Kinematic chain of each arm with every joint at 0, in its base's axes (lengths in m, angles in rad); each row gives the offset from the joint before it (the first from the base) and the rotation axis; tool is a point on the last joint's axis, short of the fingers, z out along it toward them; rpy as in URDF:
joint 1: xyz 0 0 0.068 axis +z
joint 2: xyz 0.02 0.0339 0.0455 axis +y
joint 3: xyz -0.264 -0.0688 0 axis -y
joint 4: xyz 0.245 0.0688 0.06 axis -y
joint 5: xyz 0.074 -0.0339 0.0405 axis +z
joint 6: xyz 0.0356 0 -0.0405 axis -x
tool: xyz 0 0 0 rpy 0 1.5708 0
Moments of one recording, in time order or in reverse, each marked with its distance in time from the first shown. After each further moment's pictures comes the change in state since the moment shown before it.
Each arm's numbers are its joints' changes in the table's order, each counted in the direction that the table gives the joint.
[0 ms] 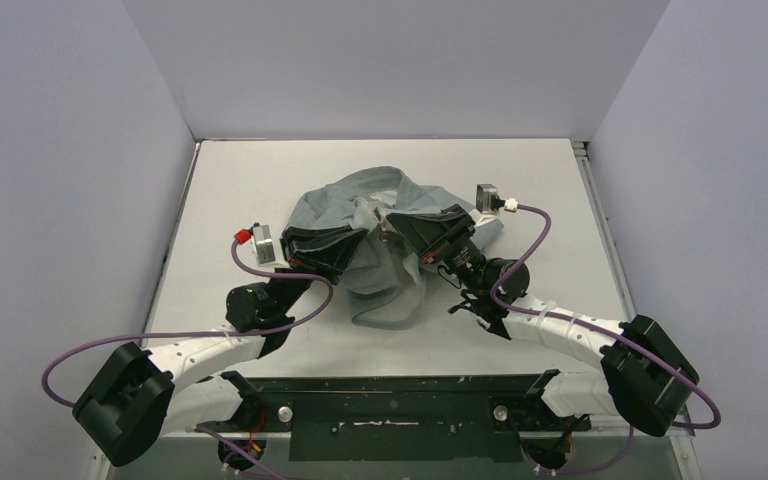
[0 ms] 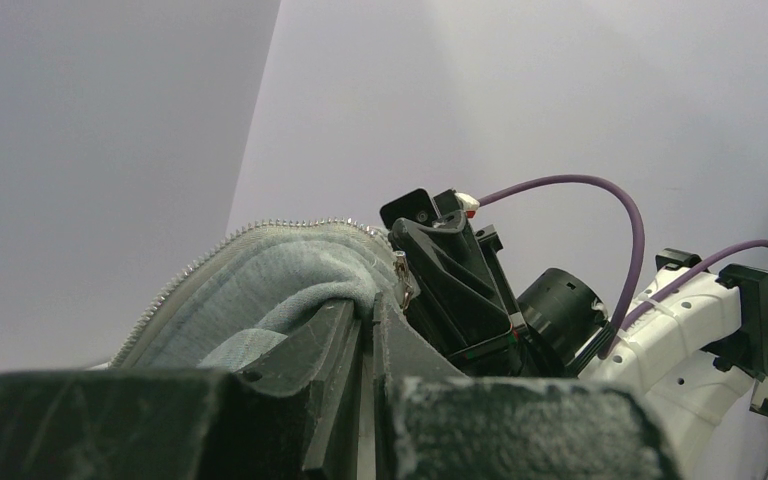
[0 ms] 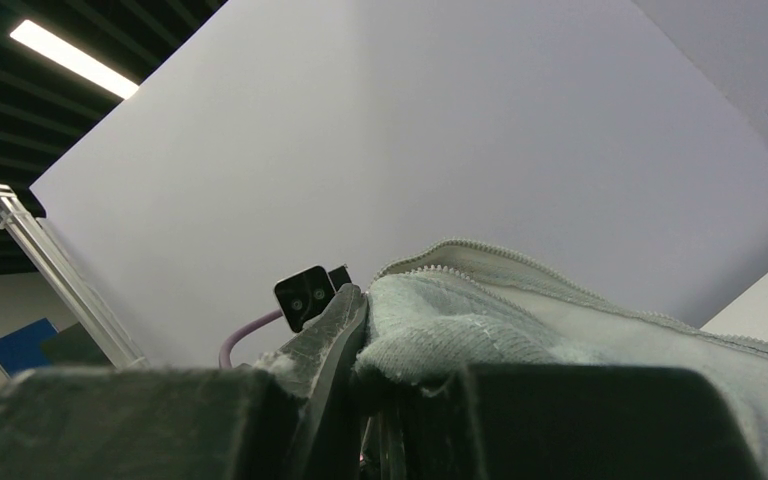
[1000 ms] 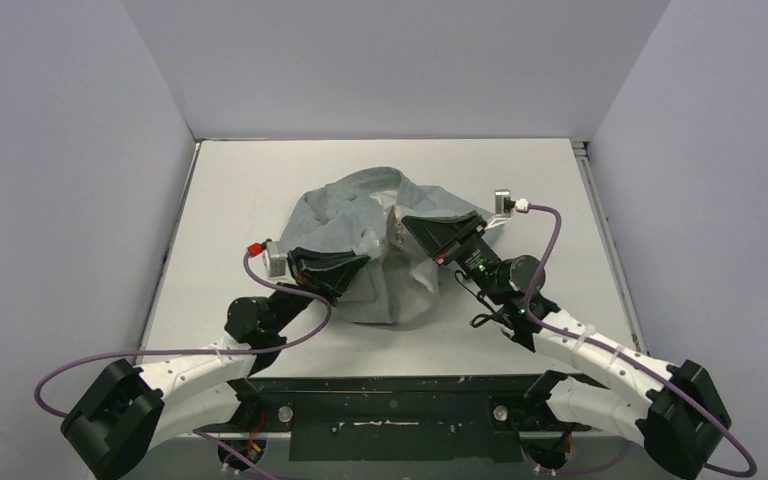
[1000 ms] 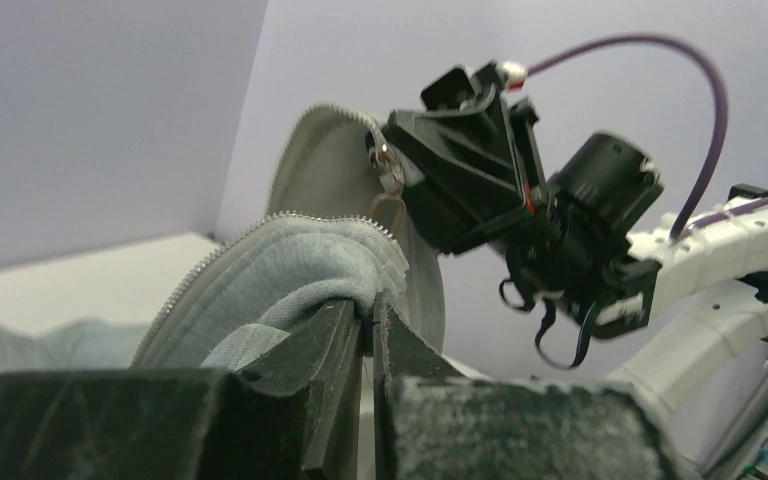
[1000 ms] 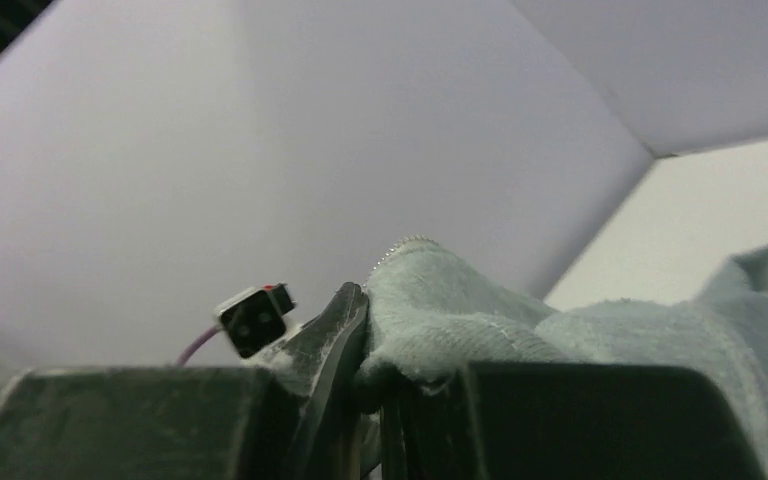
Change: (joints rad) left arm -0.011 -0.069 -0.113 -0.110 -0.022 -0.041; right arm -0.042 -0.198 -0.027 -0.358 -0.043 0.073
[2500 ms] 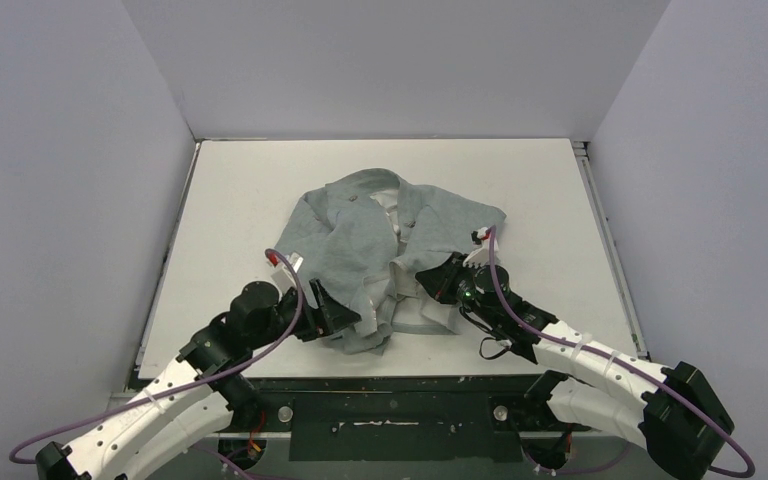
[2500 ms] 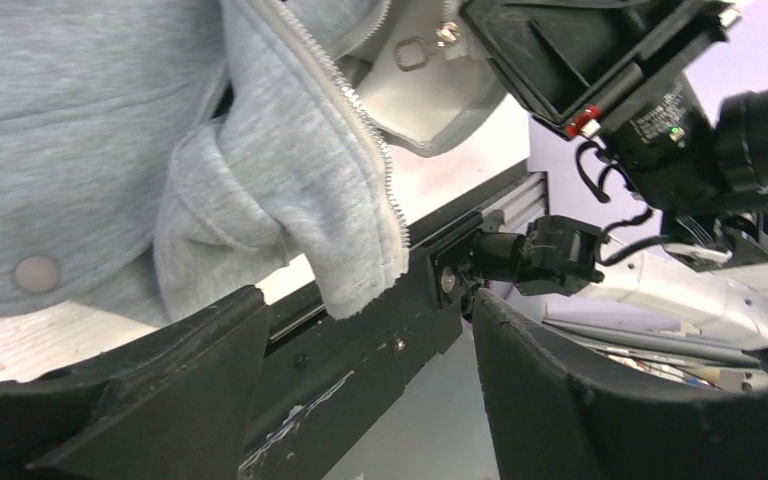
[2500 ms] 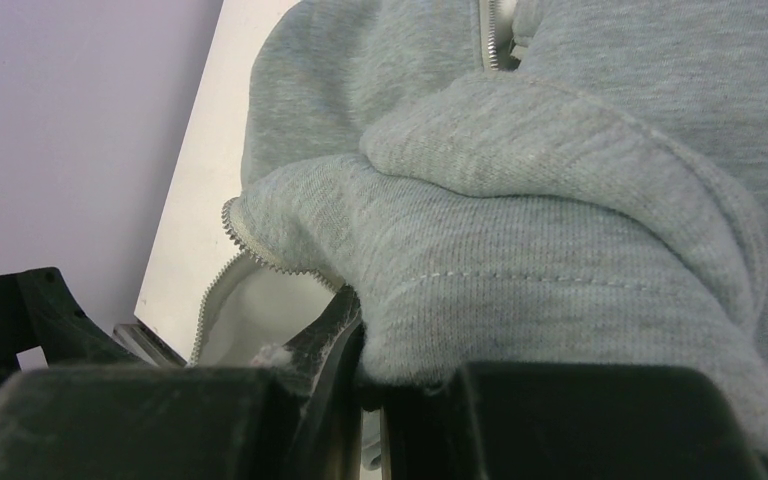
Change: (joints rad) left arm -0.024 -0.479 0.188 -1.739 0.047 0.463; right arm 0.002 -0.081 -0.137 -0.740 -0.185 0.196
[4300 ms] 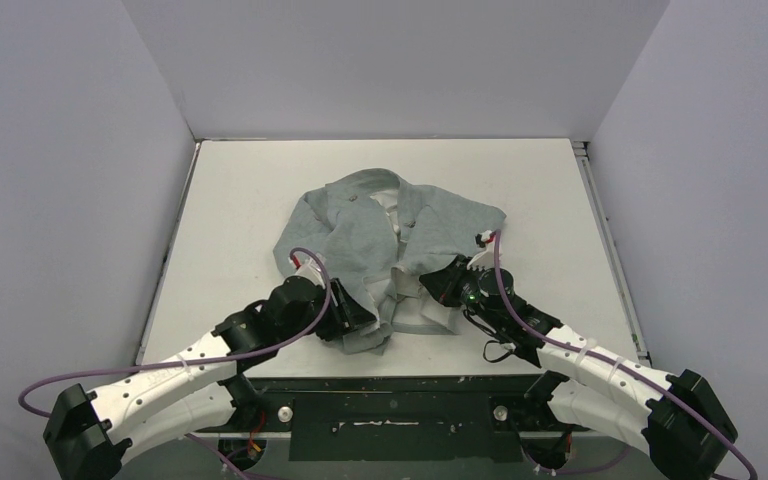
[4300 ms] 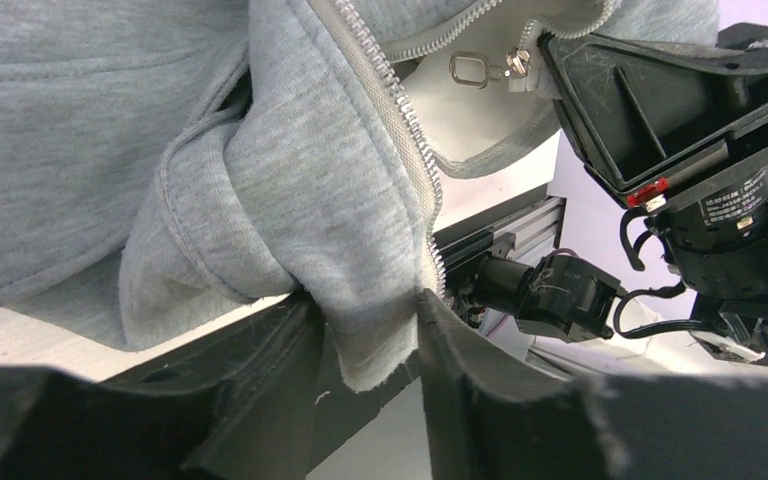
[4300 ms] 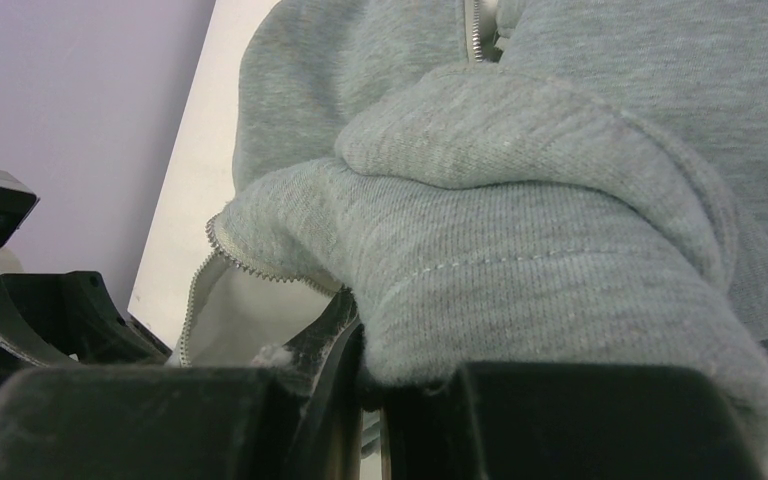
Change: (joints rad) left arm -0.140 0.253 0.030 0.103 0.144 0.180; right arm -0.013 -0.043 -0.029 -0.016 0.008 0.008
